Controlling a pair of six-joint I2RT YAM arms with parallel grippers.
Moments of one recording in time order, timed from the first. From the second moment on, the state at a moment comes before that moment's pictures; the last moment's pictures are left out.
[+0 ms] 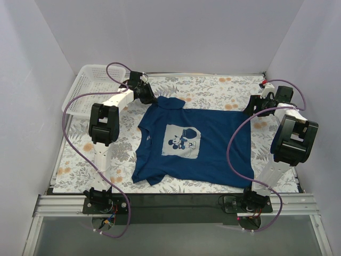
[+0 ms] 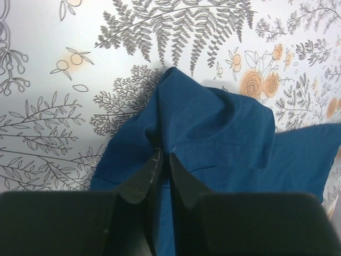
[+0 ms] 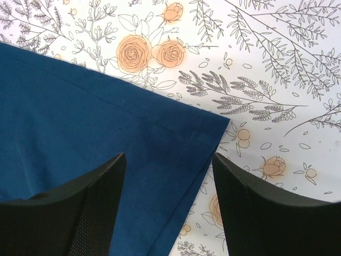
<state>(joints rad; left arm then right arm) -0.24 2.34 1.86 -0.36 0.35 -0.55 -0.32 1.85 1.25 -0.29 -0.60 -0.26</state>
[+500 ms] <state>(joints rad) -0.24 2.33 1.87 -0.34 0.37 -0.56 -0.35 1.95 1.30 -0.29 -0.52 -0.19</state>
